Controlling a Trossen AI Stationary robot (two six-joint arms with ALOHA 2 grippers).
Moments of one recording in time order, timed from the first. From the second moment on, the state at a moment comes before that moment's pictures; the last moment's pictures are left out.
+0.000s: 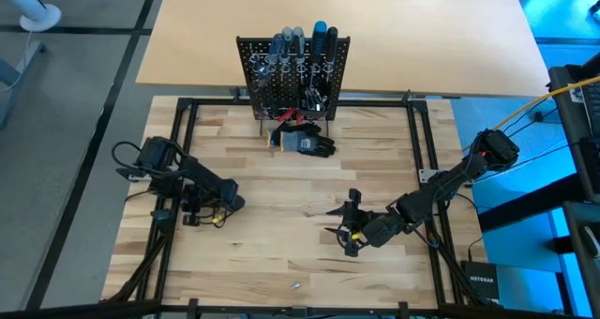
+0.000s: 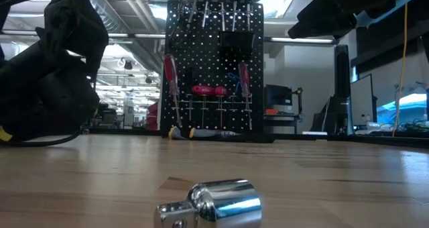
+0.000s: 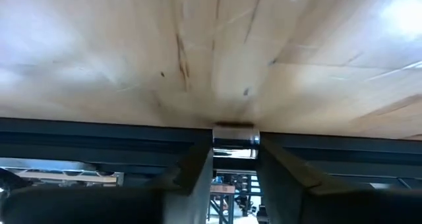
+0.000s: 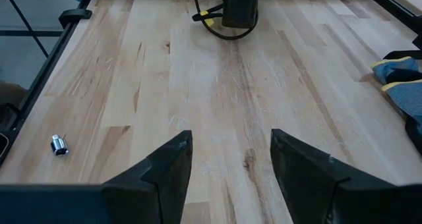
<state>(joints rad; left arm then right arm) -0.20 1.90 0.67 -1.22 0.12 -0.18 0.59 1.45 0.79 0.05 0.59 0.36</state>
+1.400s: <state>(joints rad) -0.16 1.75 1.37 -1.33 -0.25 -0.13 0.59 1.45 0.79 0.05 0.59 0.36</state>
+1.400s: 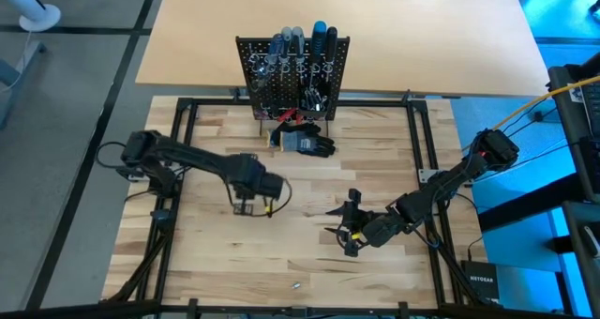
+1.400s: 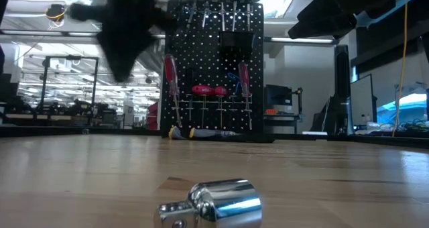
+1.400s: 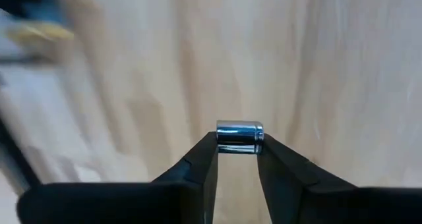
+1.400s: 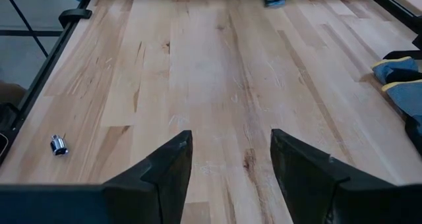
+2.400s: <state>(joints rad) 0.21 1.66 1.60 -0.33 -0.49 0.17 0.59 1.45 0.79 0.01 0.59 0.36</state>
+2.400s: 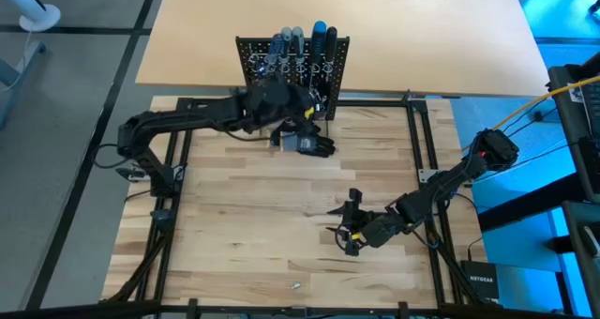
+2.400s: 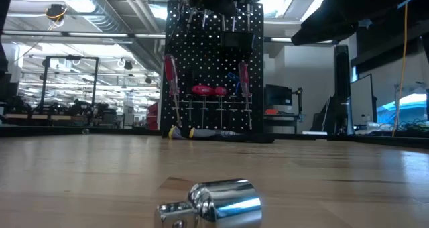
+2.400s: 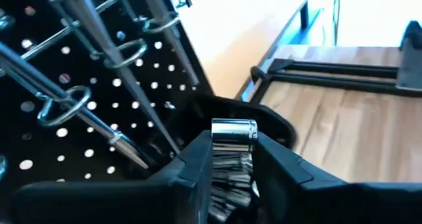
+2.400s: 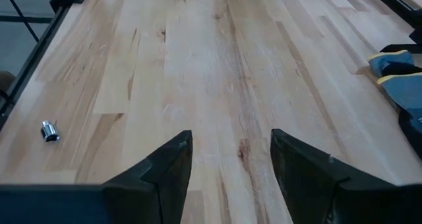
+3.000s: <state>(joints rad) 0.27 1.69 1.60 -0.30 -0.46 0.14 0.59 1.45 0.79 0.00 0.58 0.36</state>
